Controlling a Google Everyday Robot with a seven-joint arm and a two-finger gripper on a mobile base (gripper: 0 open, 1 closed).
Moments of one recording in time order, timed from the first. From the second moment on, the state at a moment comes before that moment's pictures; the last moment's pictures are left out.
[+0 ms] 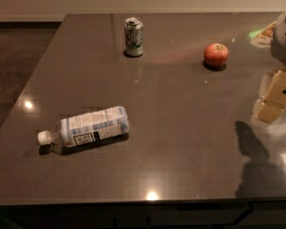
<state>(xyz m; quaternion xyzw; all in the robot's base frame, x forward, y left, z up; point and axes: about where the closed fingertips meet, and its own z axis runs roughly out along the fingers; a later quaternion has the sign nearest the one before) 0.438 -0.215 0.984 -0.60 0.78 -0.04 0.17</state>
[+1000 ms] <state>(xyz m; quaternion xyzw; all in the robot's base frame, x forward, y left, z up) 0.483 -0.224 0.979 -0.56 0.80 -0.01 0.21</state>
